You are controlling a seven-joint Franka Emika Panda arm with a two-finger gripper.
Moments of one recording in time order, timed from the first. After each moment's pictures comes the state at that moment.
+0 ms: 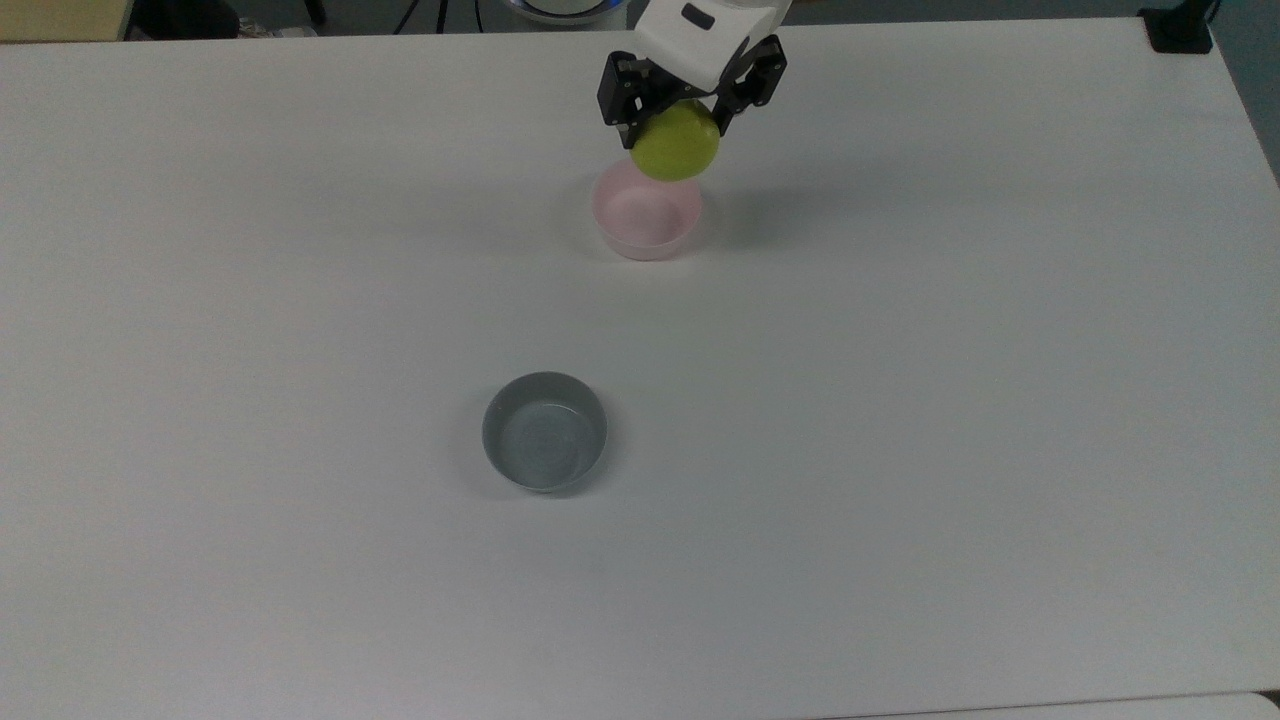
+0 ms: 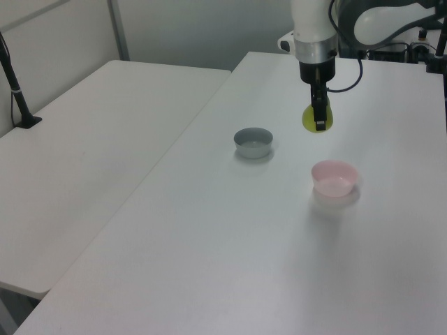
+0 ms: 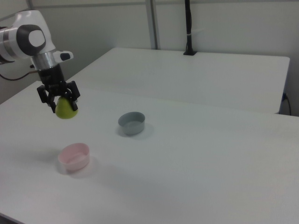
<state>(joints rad) 0.30 0.11 0.02 -1.74 -0.16 1.72 0.06</state>
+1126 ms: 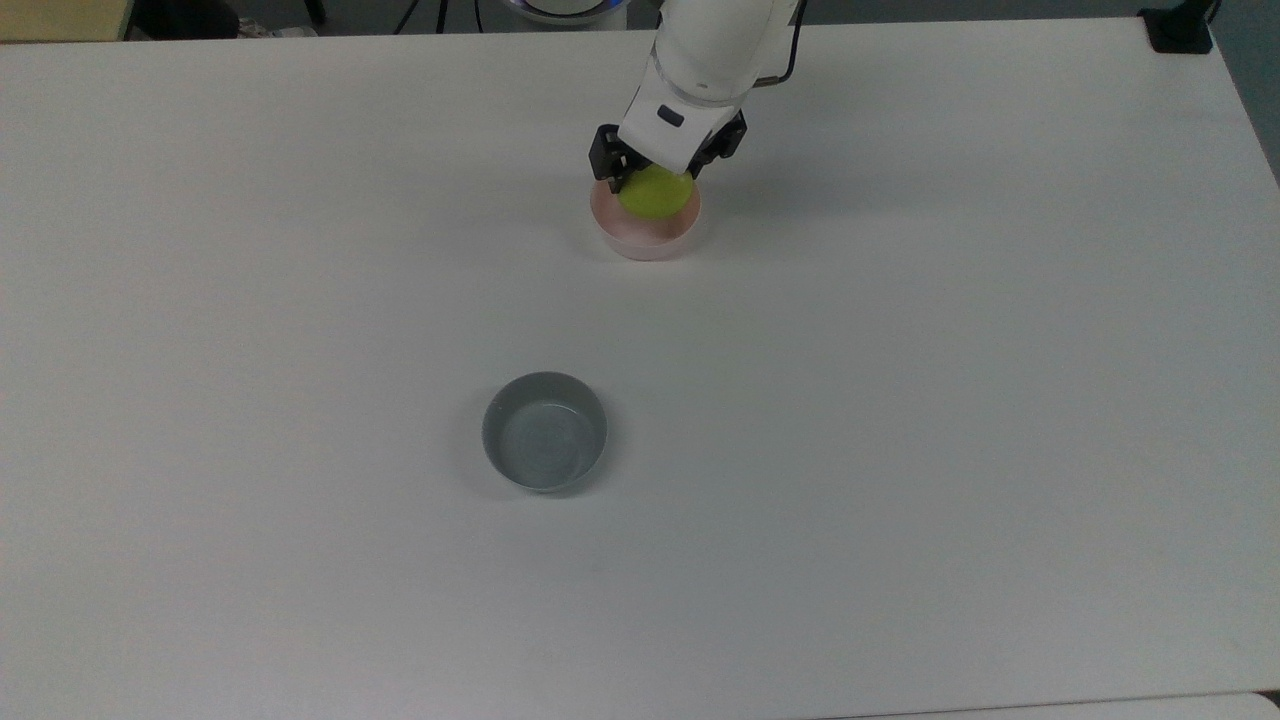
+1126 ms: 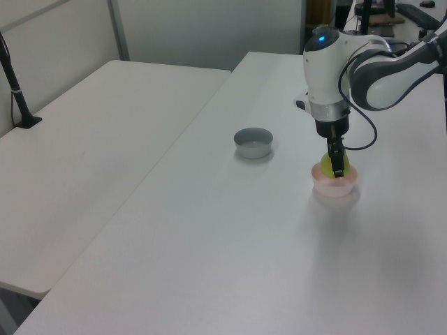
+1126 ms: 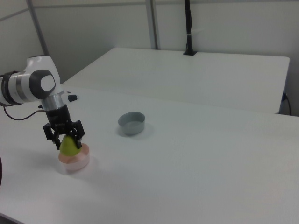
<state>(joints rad) 0.30 0.11 0.01 -2.08 -0.16 1.99 0.07</state>
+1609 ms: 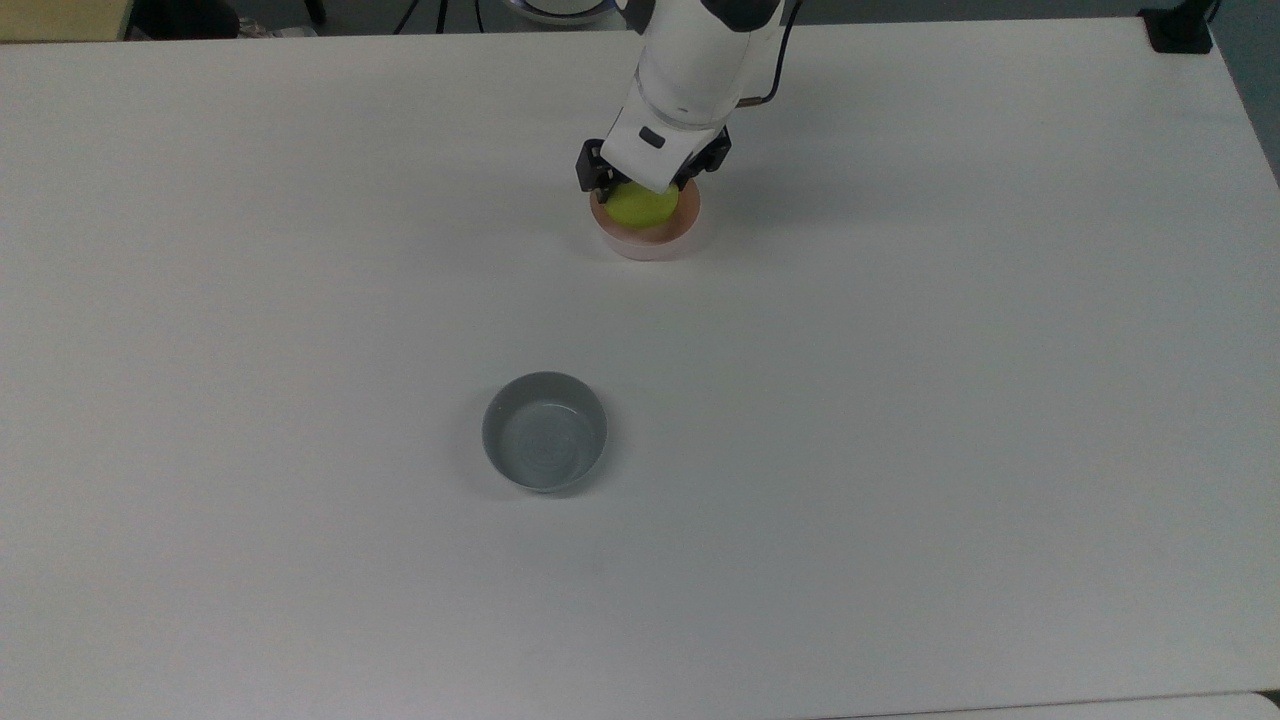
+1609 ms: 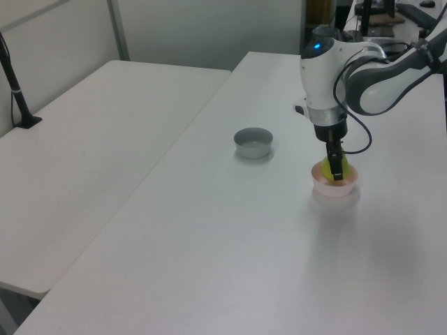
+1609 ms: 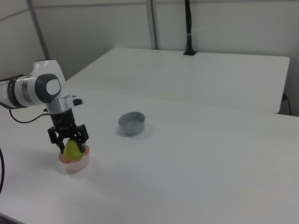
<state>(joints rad) 0.27 0.14 0.01 -2.08 -0.16 2.00 0.07</state>
